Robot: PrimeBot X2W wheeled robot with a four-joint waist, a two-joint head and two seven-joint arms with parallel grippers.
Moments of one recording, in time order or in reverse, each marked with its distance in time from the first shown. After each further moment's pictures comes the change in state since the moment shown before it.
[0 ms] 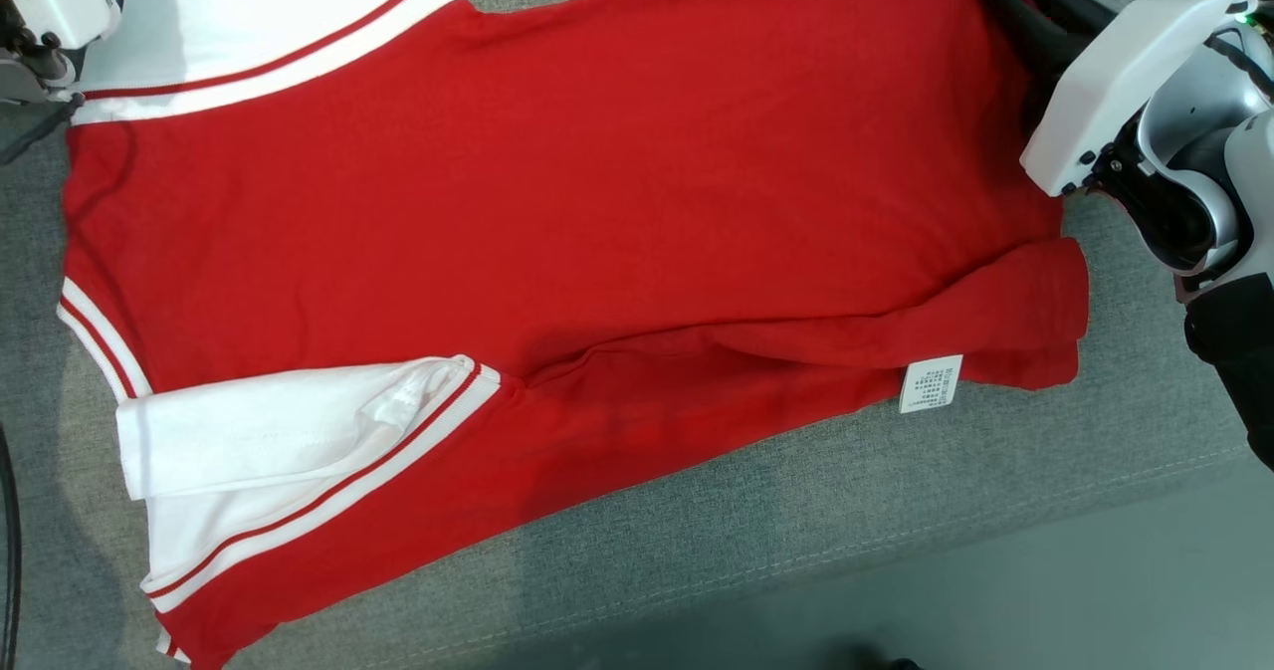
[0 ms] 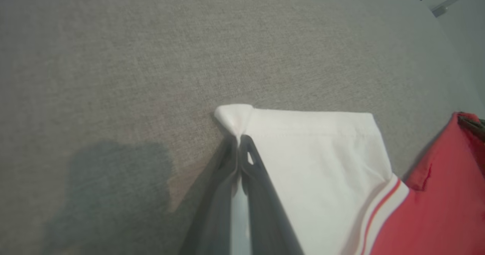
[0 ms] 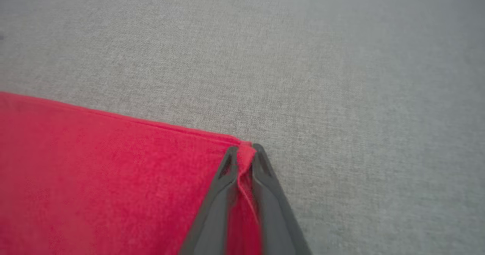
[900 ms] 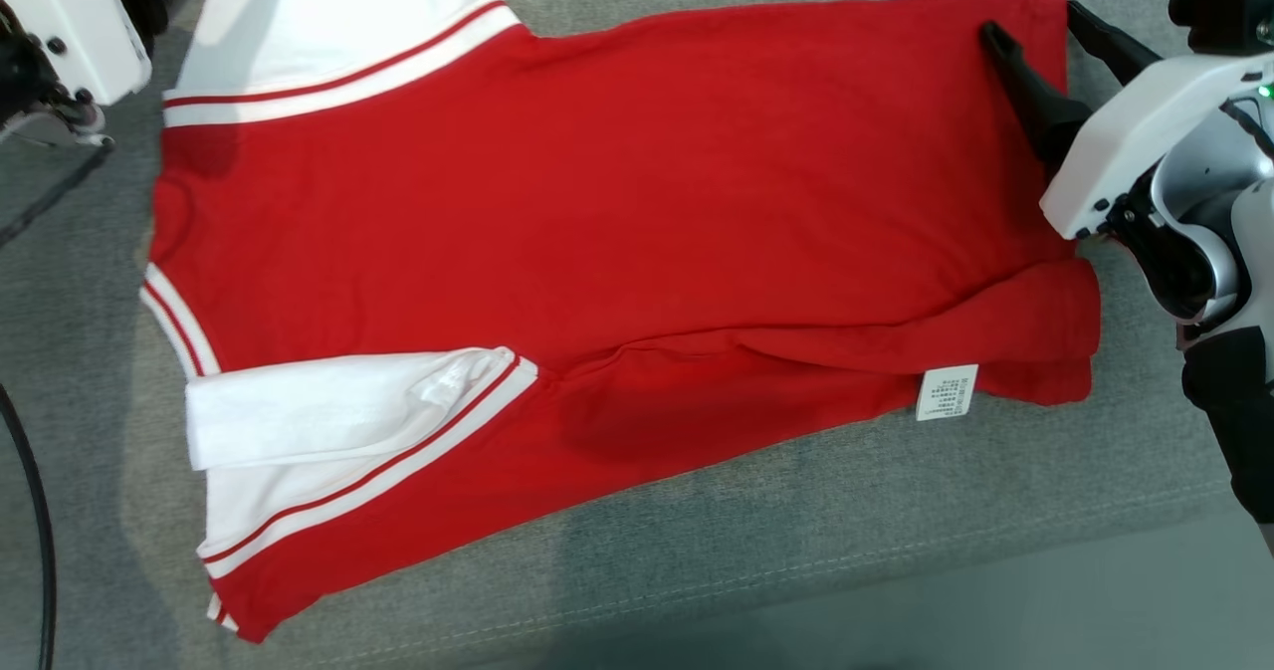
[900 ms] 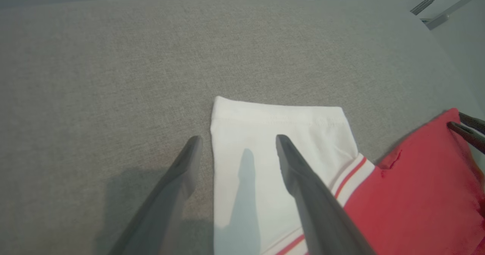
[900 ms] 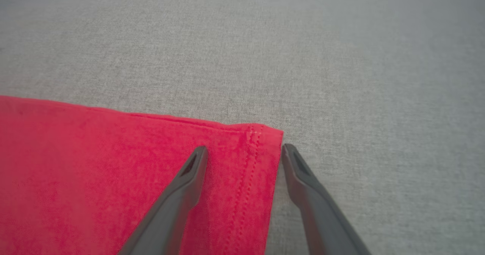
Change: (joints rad) left arm 0.160 -0.030 0.160 -0.165 0.113 0.009 0.030; right arm 0.142 0.056 -0.197 -0.008 -0.155 0.000 -0.006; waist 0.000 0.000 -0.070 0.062
